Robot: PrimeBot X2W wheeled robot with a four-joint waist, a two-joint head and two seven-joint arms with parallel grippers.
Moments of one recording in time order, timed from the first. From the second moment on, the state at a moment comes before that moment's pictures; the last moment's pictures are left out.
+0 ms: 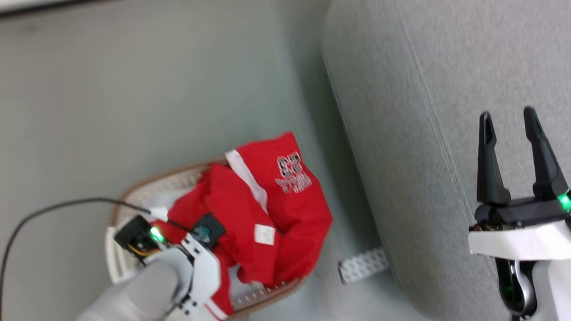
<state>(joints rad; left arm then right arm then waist) -0.84 0.16 -1.07 1.27 -0.32 -0.12 -0.18 -0.41 -0.08 0.07 0.10 0.28 0.13 -0.26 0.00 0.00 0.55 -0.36</state>
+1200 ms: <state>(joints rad) -0.55 0.20 -0.67 0.55 -0.46 -0.02 -0.26 -0.19 -0.12 0.13 0.16 0.30 0.13 -0.26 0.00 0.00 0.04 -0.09</state>
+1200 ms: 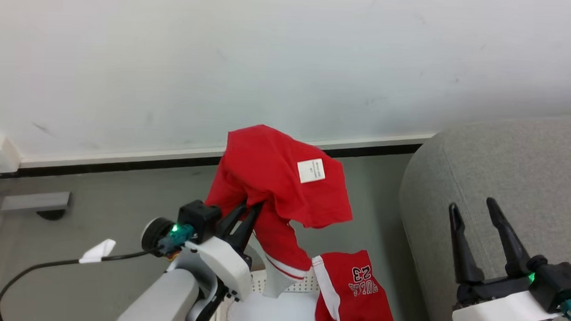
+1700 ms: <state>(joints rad) -0.54 0.25 -0.61 0.32 -0.54 0.00 -0.20 -0.15 -0.12 0.18 0.16 0.30 0.13 -0.26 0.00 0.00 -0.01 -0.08</state>
